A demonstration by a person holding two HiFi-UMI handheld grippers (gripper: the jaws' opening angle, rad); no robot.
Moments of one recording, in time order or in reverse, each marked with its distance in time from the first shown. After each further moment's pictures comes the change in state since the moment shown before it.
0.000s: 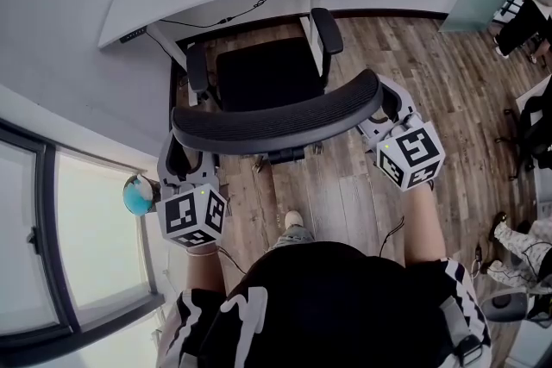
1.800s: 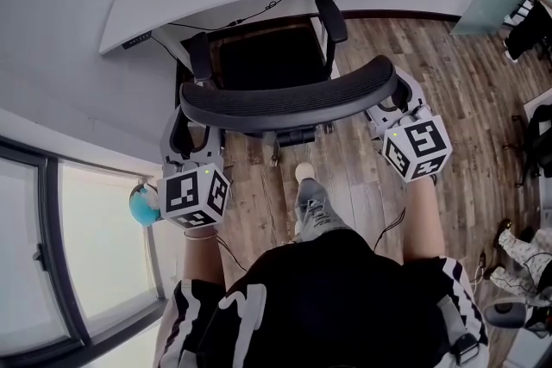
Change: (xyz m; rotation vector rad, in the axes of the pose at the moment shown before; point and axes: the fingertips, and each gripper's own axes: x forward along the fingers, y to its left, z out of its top) left arm 0.110 0.041 0.011 0.027 0.002 -0.061; right arm 0.100 -0.041 0.009 0.020 -0.027 -0.079
